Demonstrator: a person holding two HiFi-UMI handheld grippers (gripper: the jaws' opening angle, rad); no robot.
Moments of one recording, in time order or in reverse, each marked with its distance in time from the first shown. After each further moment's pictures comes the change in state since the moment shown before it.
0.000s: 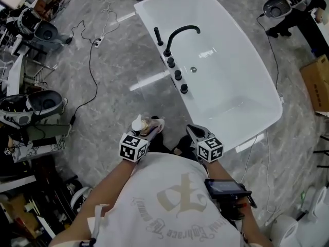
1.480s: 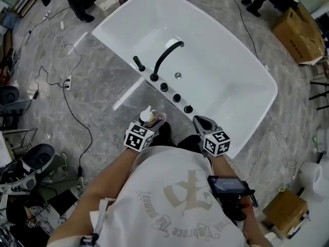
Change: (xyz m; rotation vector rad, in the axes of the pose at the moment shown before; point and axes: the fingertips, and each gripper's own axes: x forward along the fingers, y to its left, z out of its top) left arm 0.138 0.136 0.102 0.354 0.148 -0.359; right arm 0.094 -0.071 0.103 0.165 -0.201 -0.419
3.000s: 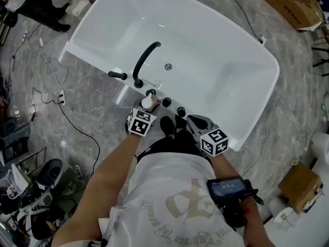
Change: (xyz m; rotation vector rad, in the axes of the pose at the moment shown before) left arm 0.152 0.106 0.065 0.201 0.189 -0.015; right arm 0.075 -0.053 0.027 0.156 0.055 -0.015
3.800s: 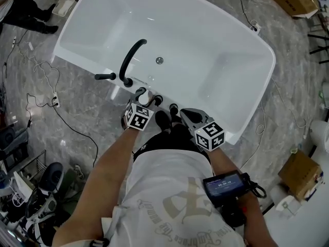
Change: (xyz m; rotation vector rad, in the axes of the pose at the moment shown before) left arm 0.054 0.006 -0.006 0.109 0.102 0.008; right arm 0.012 -0.020 0.016 0.008 0.022 0.010
